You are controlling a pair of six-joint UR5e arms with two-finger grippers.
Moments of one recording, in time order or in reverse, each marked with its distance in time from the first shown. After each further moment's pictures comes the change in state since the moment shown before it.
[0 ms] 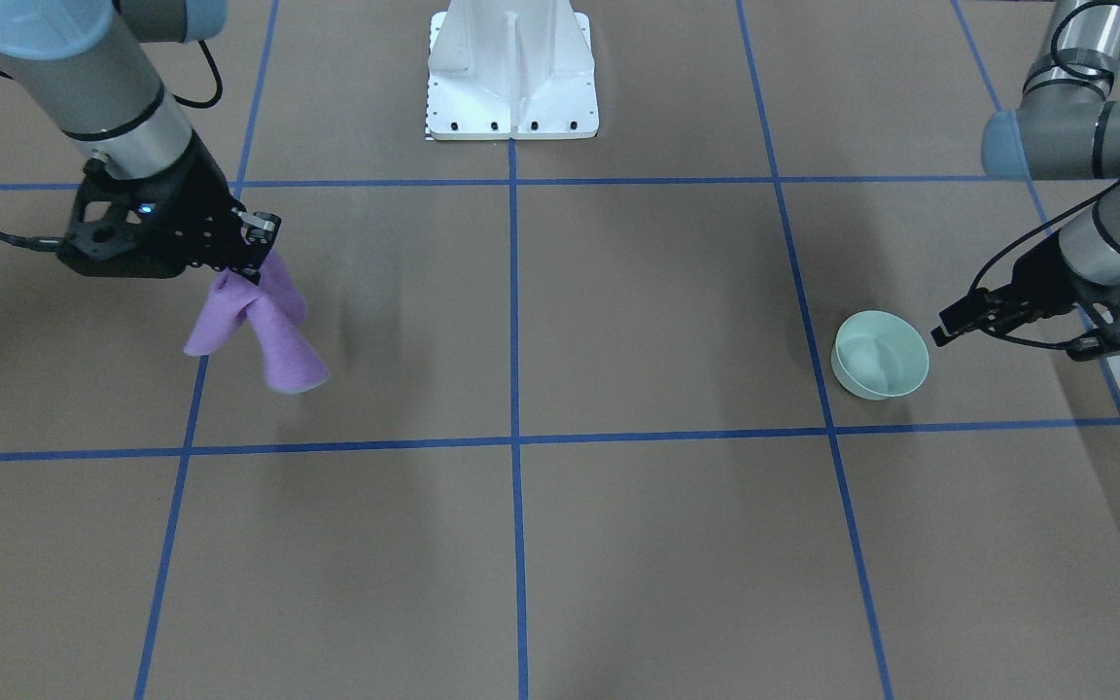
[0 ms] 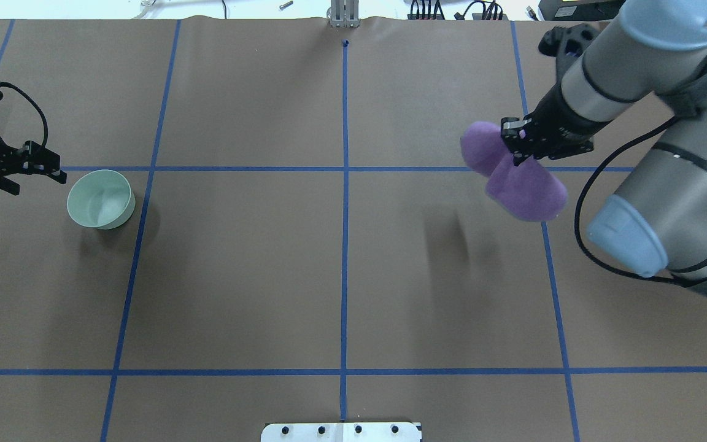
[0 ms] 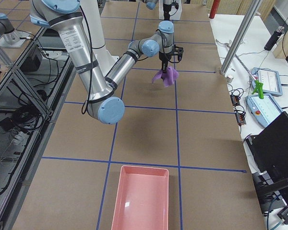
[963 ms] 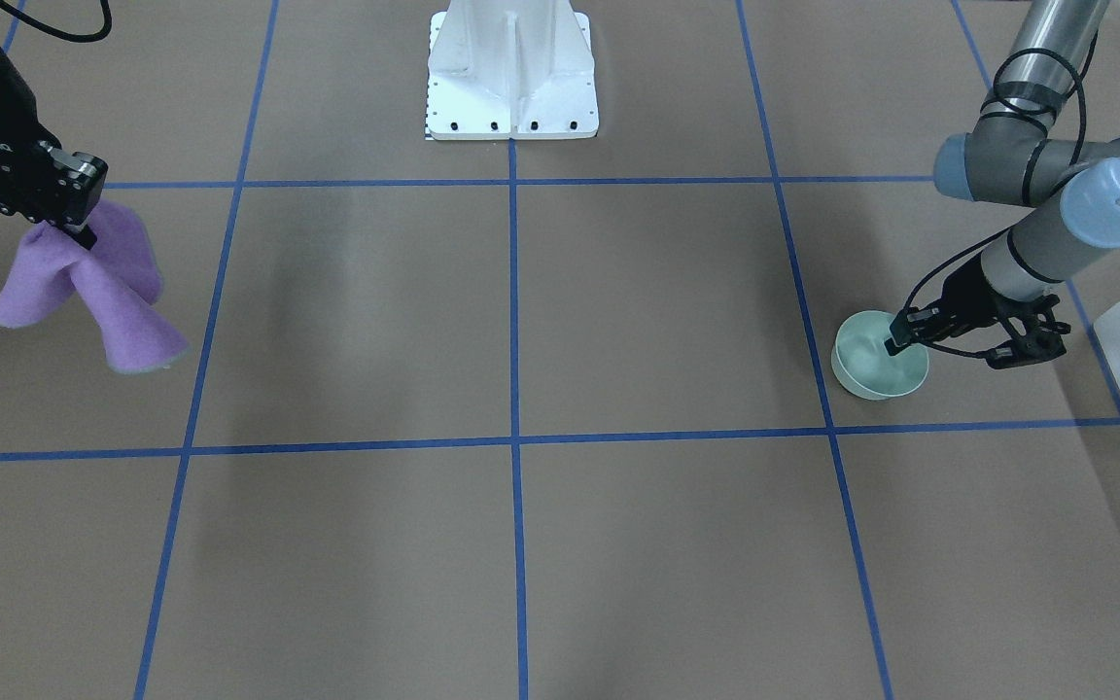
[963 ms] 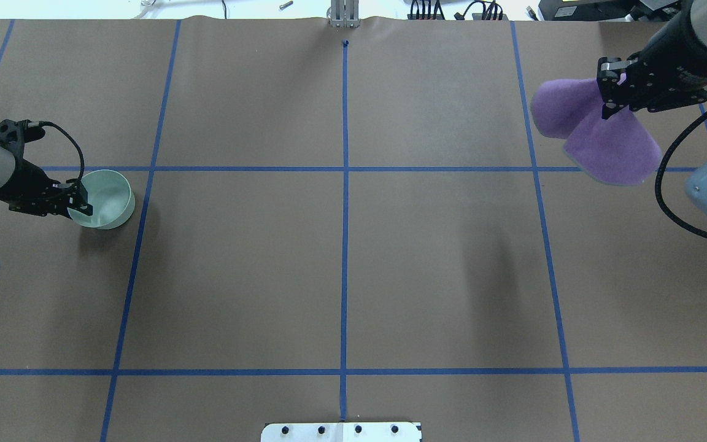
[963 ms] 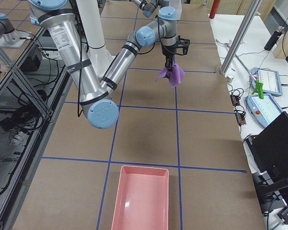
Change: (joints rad) left arm 0.118 -0.012 0.096 -0.220 0.047 -0.158; right arm 0.170 -0.032 0.143 -0.195 0.011 -0.114
